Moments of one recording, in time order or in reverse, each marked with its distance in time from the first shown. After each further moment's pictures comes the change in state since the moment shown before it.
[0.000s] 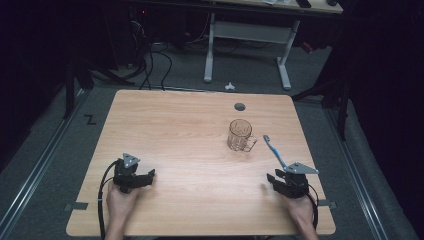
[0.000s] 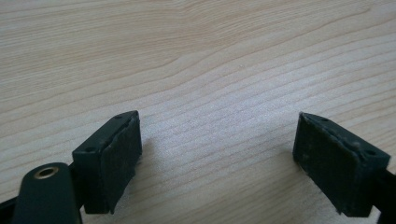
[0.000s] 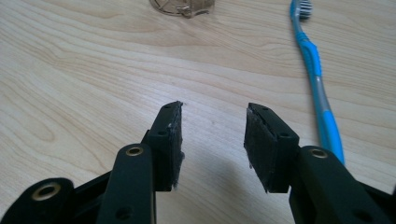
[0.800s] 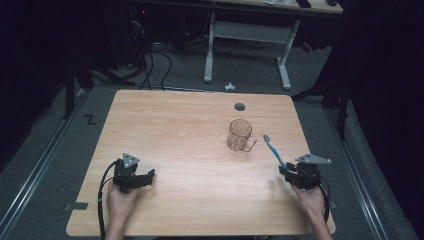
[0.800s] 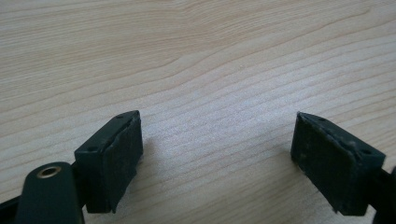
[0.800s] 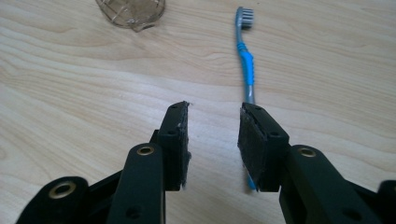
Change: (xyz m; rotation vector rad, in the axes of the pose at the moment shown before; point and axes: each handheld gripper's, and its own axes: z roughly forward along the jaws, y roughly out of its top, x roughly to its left) left arm 0.000 0.000 0.000 -0.003 -0.001 -0.002; right arm -0.034 0.019 -0.012 0.036 -0.058 0.034
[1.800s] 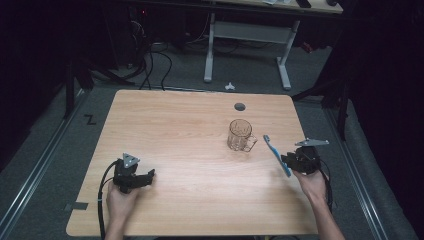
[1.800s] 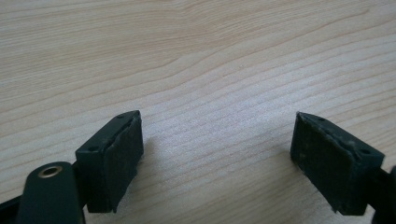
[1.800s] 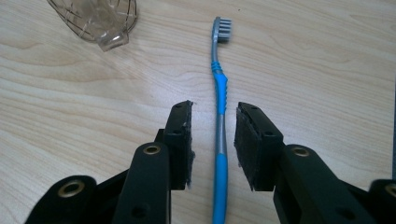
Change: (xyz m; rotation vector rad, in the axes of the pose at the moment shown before) left arm 0.000 0.000 0.000 -0.001 -0.001 0.001; right arm -0.023 0.038 0.017 0.092 -0.005 0.009
